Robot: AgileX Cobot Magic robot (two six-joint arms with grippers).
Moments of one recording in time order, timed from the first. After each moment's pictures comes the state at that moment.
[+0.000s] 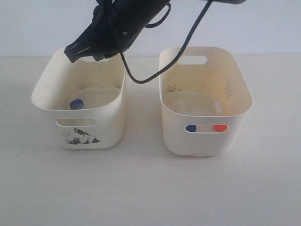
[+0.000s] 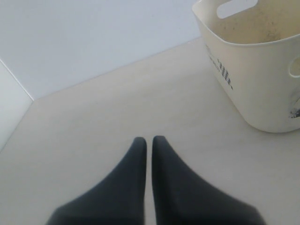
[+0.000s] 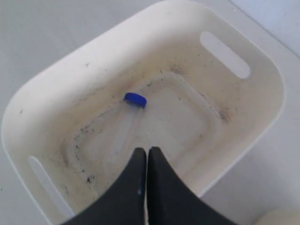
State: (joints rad) left arm -0.08 0.00 0.00 0.39 0.34 -0.03; right arm 0.63 1.94 -1.74 0.17 0.70 -0.24
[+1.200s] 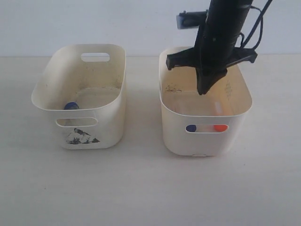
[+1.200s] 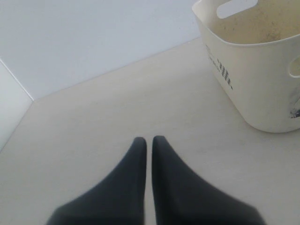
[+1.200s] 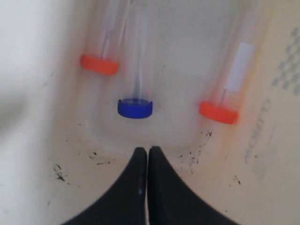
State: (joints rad) left arm -0.08 0.00 0.00 0.39 0.34 -0.03; right arm 0.33 1.94 -1.65 0.06 1.22 0.19
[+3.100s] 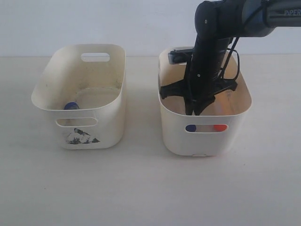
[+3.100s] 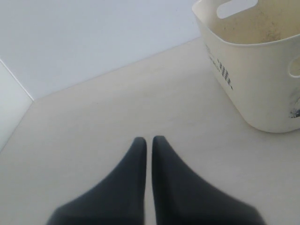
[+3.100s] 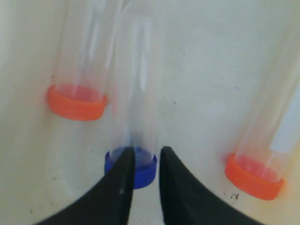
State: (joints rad) left arm -0.08 0.00 0.00 0.39 0.34 -0.03; right arm 0.33 2.12 -1.62 0.08 1.06 0.15
